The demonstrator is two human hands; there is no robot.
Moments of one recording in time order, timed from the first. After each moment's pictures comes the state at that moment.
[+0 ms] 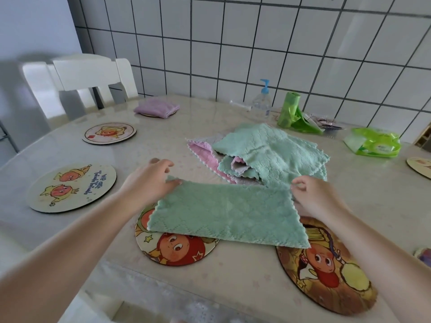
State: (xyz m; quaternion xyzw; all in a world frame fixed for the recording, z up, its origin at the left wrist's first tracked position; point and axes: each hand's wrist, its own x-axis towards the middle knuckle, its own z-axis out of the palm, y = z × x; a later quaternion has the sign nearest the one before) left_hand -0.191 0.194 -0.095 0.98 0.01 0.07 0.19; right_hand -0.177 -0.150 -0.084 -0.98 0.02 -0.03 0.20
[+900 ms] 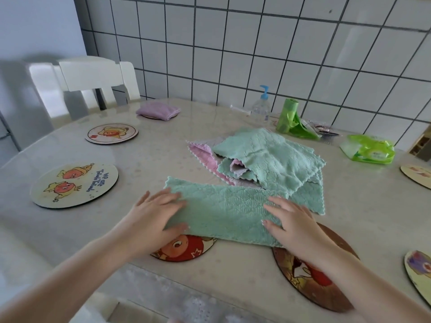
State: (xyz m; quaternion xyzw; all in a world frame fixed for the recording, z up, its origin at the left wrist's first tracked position) left_hand -0.268 0.174 -0.111 0.98 -0.13 0.05 0.11; right_hand -0.234 -0.127 -0.100 -0.98 -0.17 0.01 0.10
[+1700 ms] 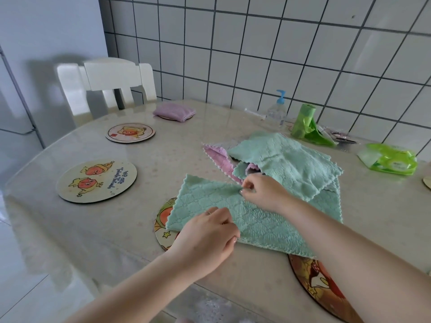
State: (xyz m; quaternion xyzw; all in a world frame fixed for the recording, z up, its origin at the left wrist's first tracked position) left_hand -0.285 0.113 -0.116 0.94 -0.22 0.17 0.17; right_hand -0.156 -0.047 -0.081 -0.95 -0.24 0.05 0.18
